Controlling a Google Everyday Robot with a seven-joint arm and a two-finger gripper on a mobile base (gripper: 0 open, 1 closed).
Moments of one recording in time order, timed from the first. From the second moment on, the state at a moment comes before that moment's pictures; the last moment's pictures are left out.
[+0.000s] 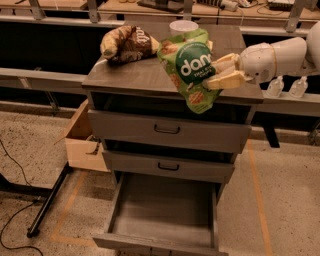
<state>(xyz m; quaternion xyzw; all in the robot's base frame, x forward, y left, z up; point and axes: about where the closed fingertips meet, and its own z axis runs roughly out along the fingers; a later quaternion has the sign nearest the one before) 0.640 -0.143 0.924 -0.59 0.56 0.33 0.47</state>
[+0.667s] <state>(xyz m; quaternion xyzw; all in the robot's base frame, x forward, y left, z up) 0.663 -0.174 0.938 -0.58 0.60 0.28 0.48</state>
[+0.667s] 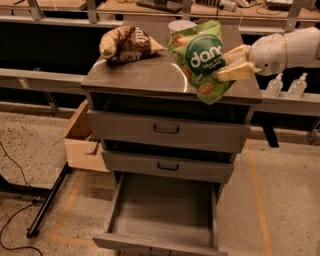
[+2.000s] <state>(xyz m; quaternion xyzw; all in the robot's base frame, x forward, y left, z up) 0.796 -0.188 0.913 -0.47 0.63 0.18 0.58</state>
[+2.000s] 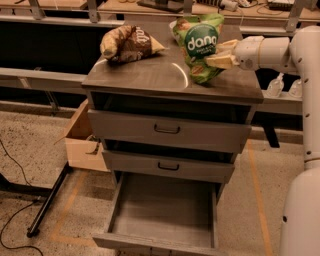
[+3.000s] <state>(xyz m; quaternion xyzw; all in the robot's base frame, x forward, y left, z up) 0.829 -0.179 0.914 -0.45 0.63 0.16 0.61</state>
